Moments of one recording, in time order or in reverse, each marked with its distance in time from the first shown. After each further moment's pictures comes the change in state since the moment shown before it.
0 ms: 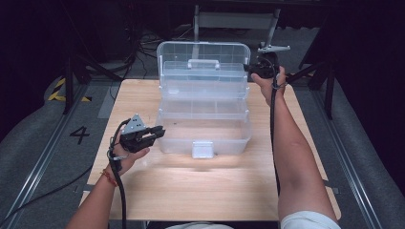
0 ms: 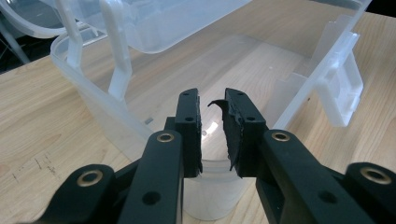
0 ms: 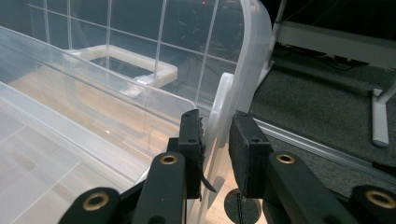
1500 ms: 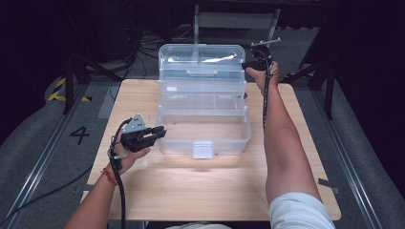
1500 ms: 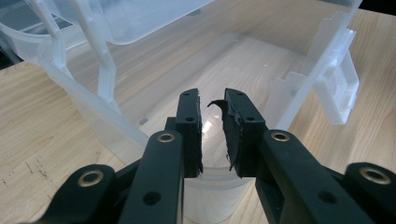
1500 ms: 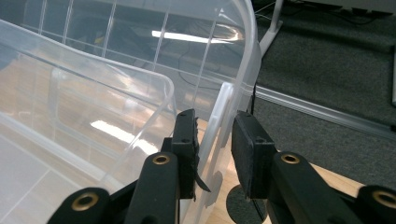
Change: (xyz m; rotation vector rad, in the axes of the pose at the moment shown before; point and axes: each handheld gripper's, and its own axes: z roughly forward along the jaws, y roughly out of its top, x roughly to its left) left arm 0.002 0.001 0.004 0.006 -0.029 0.008; right arm -0.020 0.013 0.048 0.152 0.019 0.093
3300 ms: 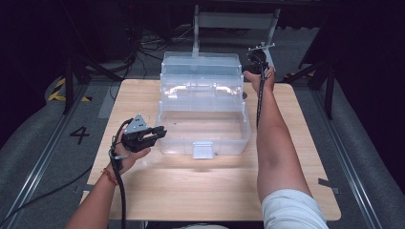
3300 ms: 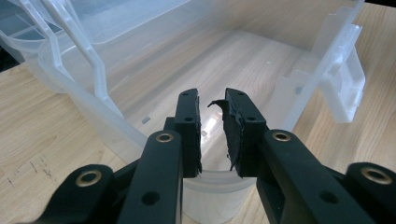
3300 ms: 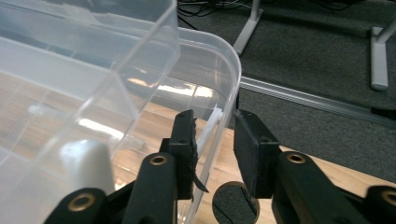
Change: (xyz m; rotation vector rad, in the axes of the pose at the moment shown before) left arm -0.002 0.001 0.001 0.017 0.018 0.016; right arm -0.005 -0.013 0.027 0.023 -0.086 0.024
